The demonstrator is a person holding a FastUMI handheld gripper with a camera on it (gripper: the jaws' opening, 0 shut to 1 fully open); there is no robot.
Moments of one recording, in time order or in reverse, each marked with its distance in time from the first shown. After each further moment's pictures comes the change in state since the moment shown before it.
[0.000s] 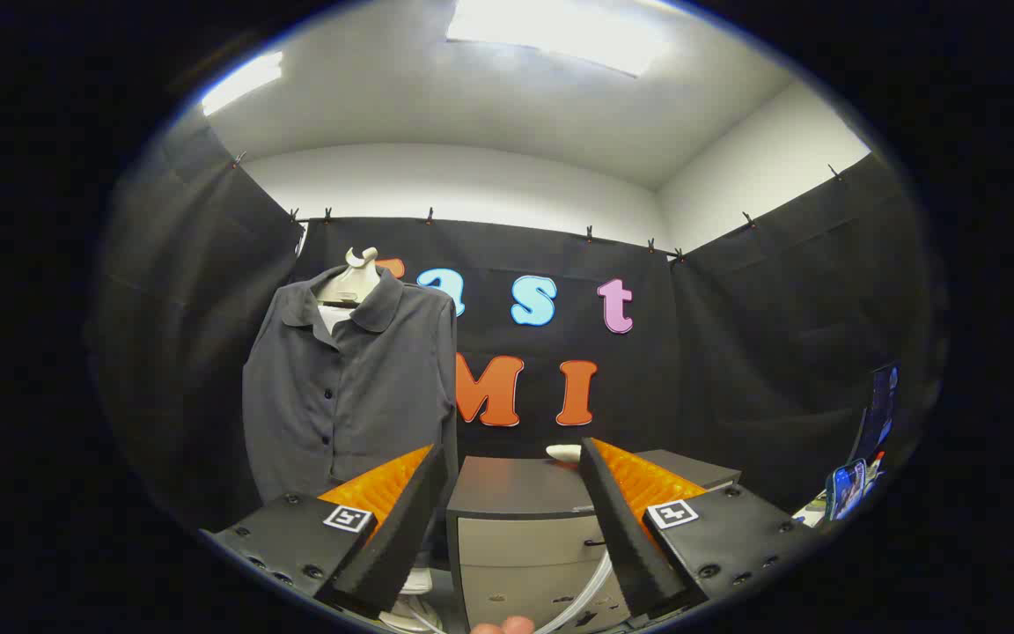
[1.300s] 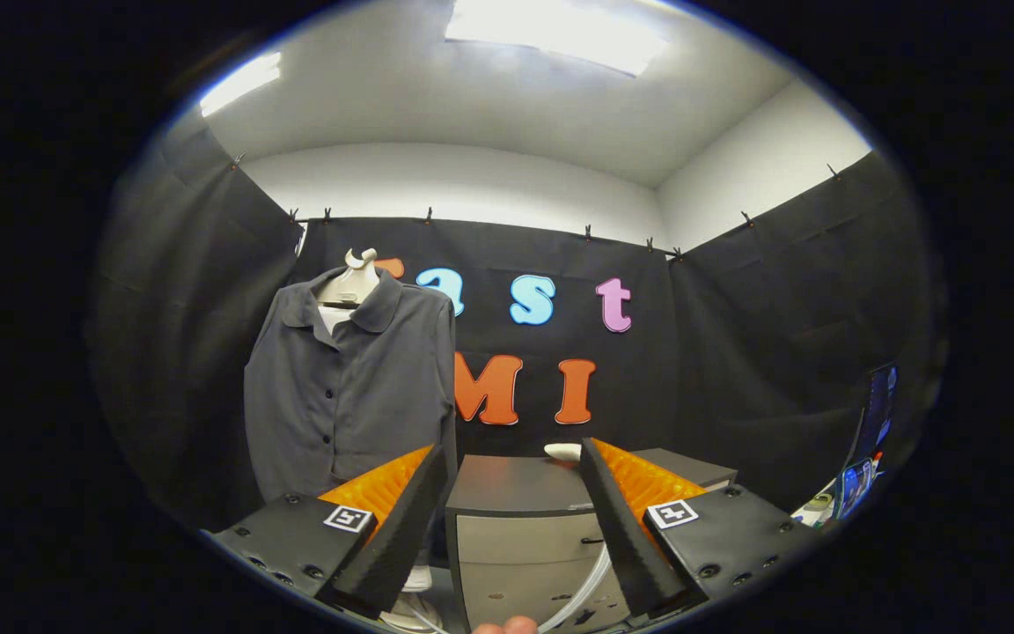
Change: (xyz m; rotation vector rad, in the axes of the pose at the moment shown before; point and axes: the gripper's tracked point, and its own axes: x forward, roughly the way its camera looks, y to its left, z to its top) arm -0.017 0.006 0.011 -0.011 -0.001 -0.011
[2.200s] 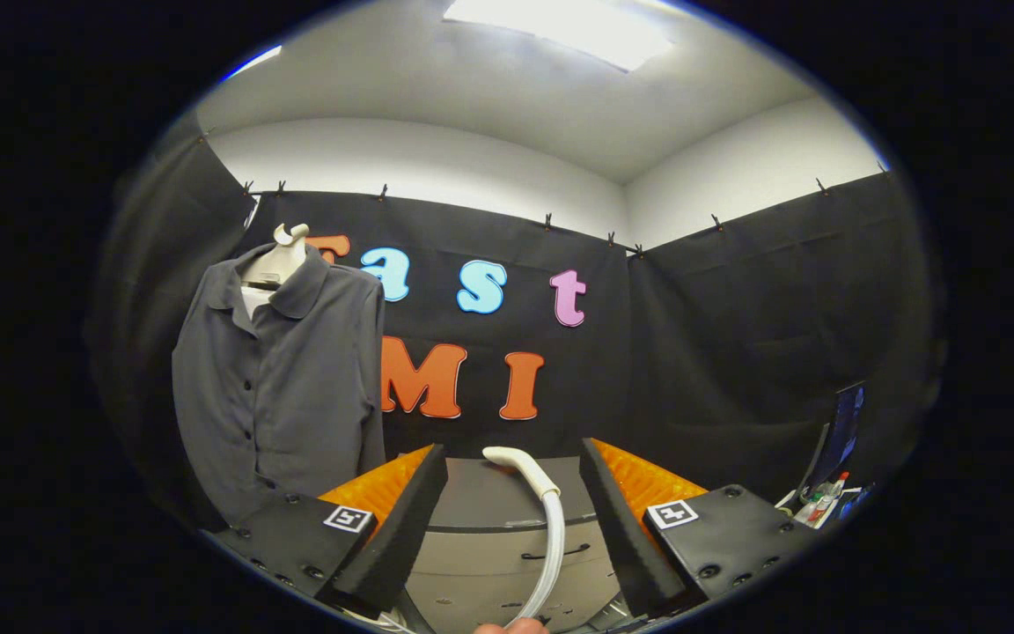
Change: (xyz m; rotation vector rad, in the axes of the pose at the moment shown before) arm 0.086 -0.074 0.000 -0.065 0.077 -0.192
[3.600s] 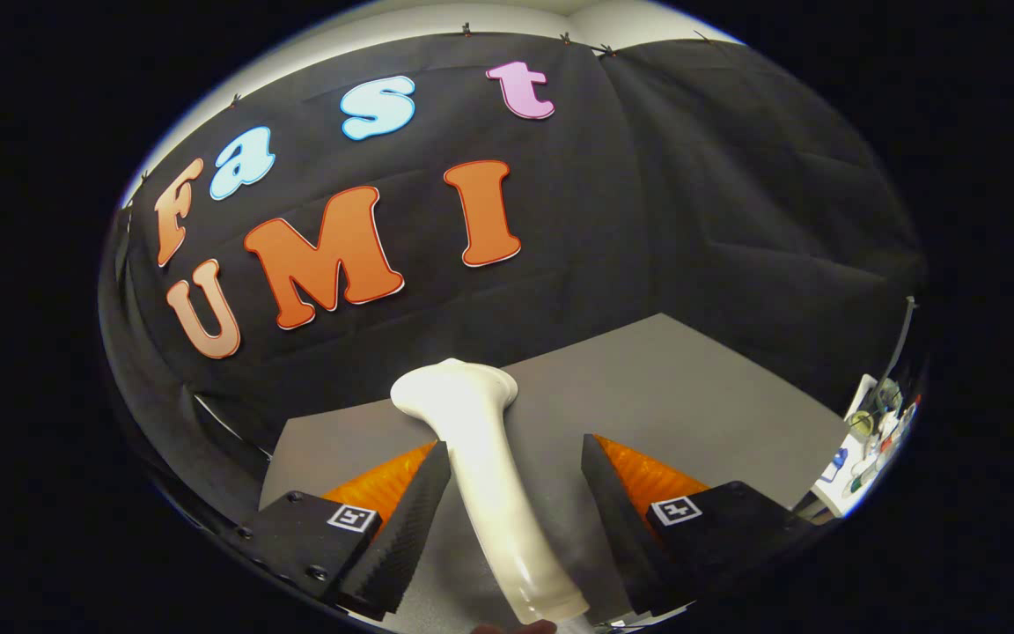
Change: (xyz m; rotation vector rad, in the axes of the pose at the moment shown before) arm 0.357 -0.036 -0.245 0.291 0.641 0.016
